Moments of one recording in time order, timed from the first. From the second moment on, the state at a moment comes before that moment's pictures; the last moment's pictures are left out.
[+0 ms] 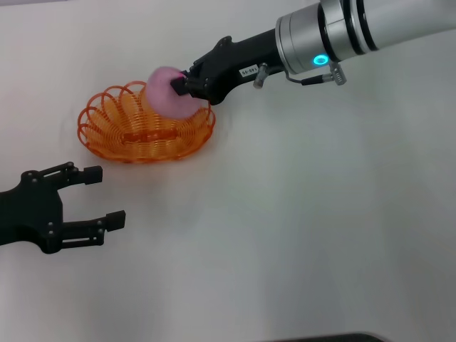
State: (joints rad) left arm -0.30 -2.17 0.57 0.94 2.15 1.84 -1.33; right arm 0.90 2.10 -1.14 -0.52 -1.95 -1.14 1.67
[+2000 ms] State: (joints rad) left arm -0.30 -2.16 0.55 0.95 2.11 1.83 -1.34; right arm 0.31 2.05 -0.86 -0.88 -1.81 -1.65 1.39
